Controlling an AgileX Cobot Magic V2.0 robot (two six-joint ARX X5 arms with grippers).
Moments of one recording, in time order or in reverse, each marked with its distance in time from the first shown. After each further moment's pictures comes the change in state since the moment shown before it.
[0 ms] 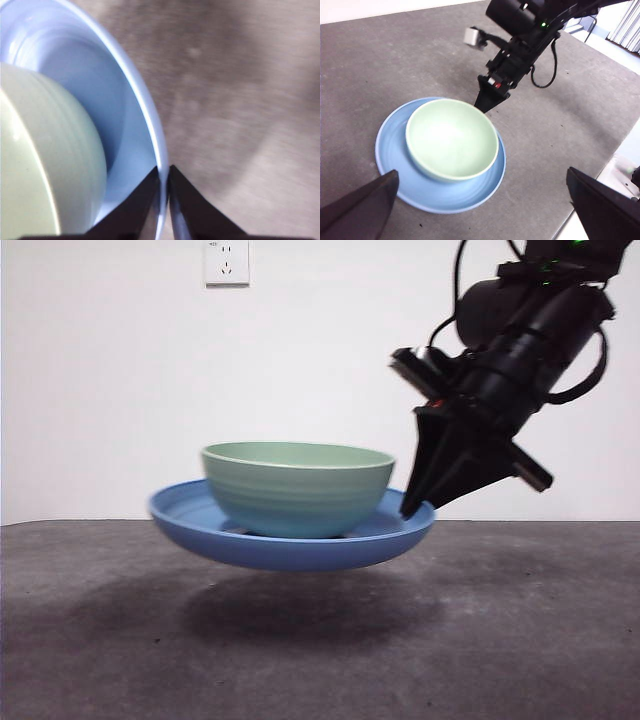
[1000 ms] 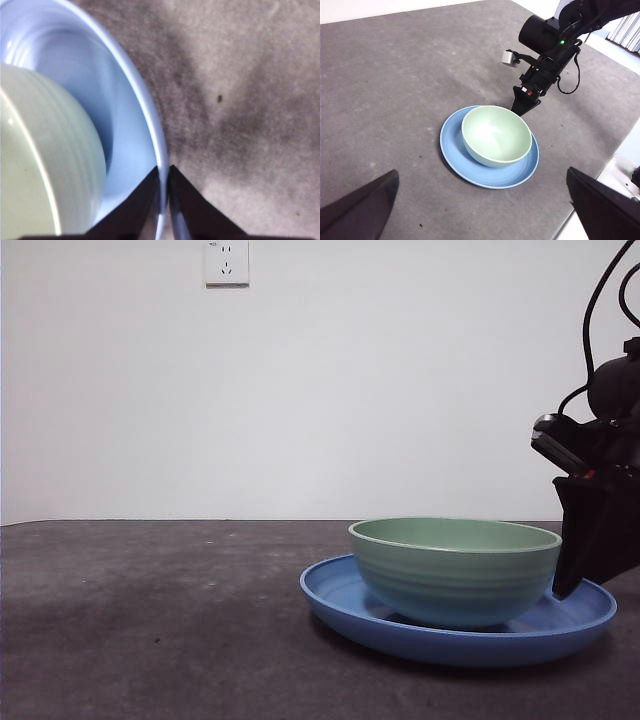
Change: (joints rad) left arm 0.000 0.000 0.000 0.000 0.000 0.000; right arm -0.302 -0.014 -0.198 -0.071 -0.026 -0.242
